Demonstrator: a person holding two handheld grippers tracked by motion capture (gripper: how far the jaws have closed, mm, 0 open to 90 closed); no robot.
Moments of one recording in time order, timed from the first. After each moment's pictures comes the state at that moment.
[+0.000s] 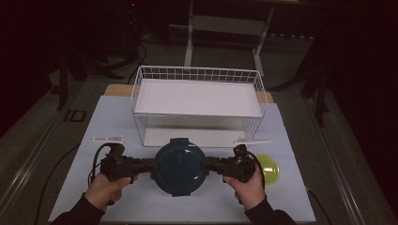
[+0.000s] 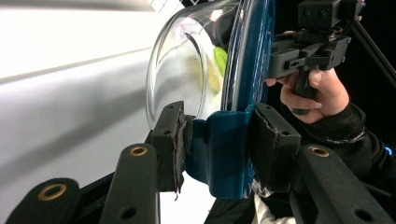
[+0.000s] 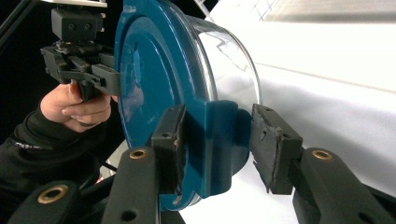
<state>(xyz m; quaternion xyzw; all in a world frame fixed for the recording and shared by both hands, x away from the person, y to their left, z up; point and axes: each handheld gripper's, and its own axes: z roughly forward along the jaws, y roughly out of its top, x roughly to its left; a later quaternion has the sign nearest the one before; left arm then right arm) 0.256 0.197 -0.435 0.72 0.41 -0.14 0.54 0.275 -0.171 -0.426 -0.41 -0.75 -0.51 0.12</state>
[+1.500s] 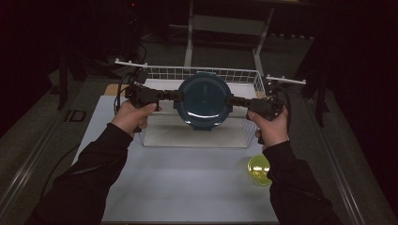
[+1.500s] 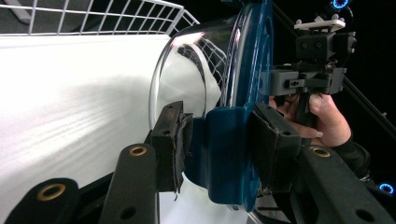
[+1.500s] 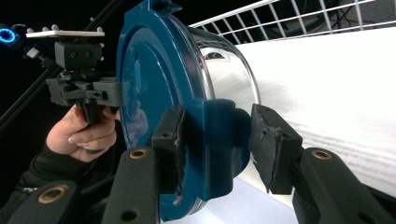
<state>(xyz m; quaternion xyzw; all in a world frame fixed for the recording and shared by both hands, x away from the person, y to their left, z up) 0.392 0.153 -0.321 0.71 0.39 -0.11 0.58 0.379 -0.217 -0.313 -0.45 -0.69 -0.57 0.07</state>
